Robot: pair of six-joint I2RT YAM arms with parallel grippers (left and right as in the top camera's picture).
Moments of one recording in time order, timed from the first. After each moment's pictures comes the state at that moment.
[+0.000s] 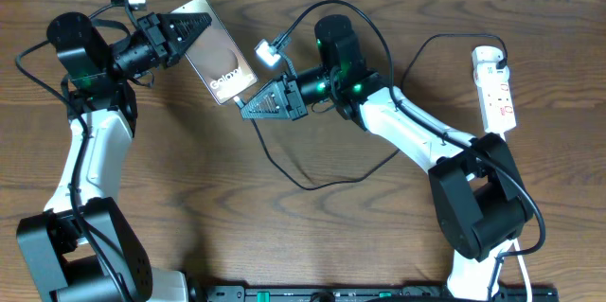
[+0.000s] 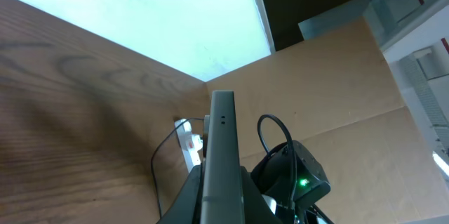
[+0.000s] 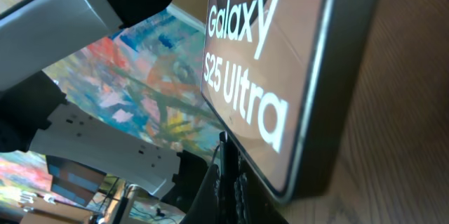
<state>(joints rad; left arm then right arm) 0.24 1.62 1.08 0.48 1.24 -1.08 0.55 1.98 1.38 0.22 -1.37 0.56</state>
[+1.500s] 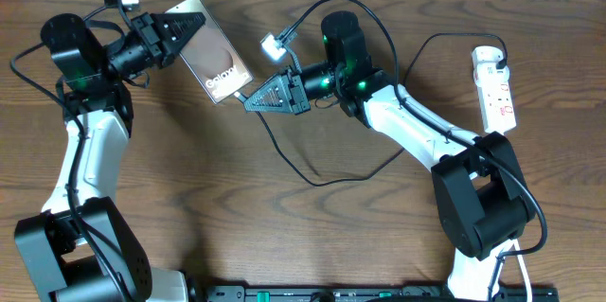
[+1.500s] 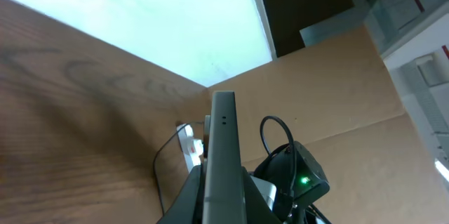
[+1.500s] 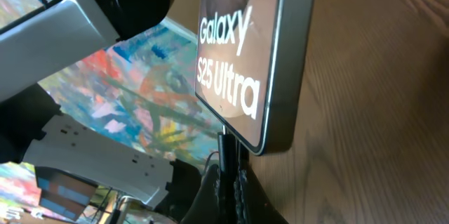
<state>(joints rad) 0.26 1.62 1.08 0.50 1.24 -1.10 0.53 1.98 1.38 0.25 -1.34 0.59</state>
